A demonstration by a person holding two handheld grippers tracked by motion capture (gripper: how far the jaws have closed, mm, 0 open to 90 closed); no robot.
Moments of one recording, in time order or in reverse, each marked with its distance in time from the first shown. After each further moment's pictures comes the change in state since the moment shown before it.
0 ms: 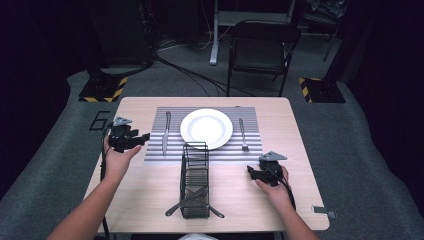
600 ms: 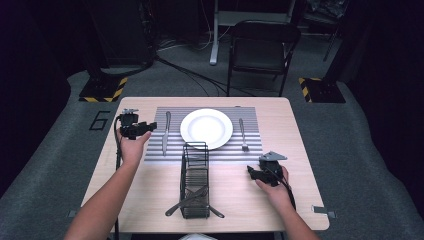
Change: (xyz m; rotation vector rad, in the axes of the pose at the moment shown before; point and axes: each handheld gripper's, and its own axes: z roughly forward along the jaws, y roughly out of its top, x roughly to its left) left arm 0.007 0.021 0.054 -0.023 0.030 -0.192; right arm 0.000 0.000 0.000 0.000 0.001 -0.001
